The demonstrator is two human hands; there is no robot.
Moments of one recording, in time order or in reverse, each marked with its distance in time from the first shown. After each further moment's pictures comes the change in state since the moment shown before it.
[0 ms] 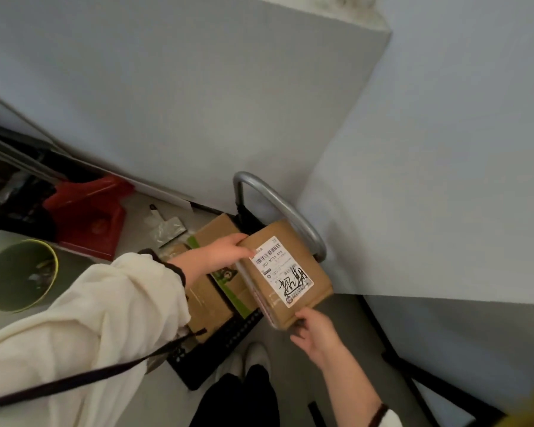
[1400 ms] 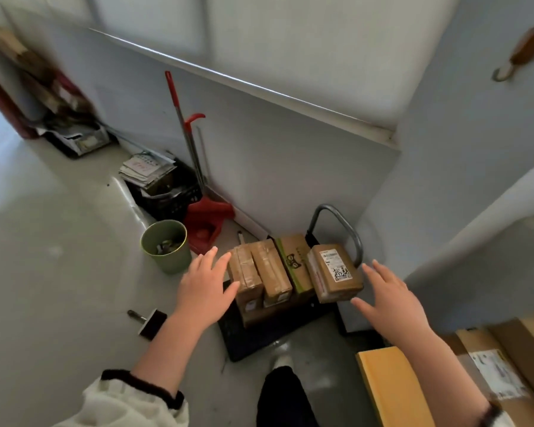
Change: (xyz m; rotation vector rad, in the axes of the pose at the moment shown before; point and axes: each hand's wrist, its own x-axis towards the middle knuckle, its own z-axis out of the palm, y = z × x) left_hand -0.478 -0.142 0.138 0.414 0.976 -0.015; right_hand -0.371 0.116 -0.067 -1.717 0.364 -1.202
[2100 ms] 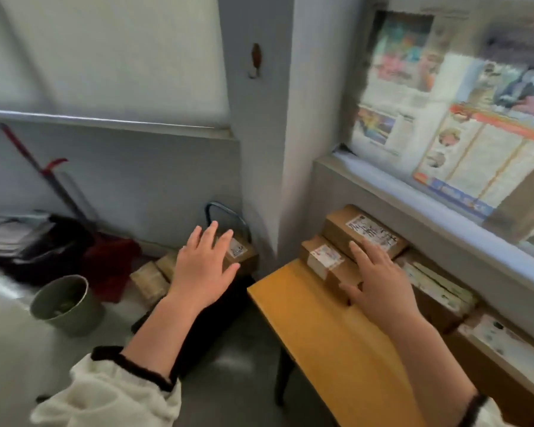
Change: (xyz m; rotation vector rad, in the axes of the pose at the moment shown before) left_hand -0.149 0.195 -0.005 0.132 0.133 0.574; right_hand -0.269 0.137 -0.025 0.017 0.283 0.340
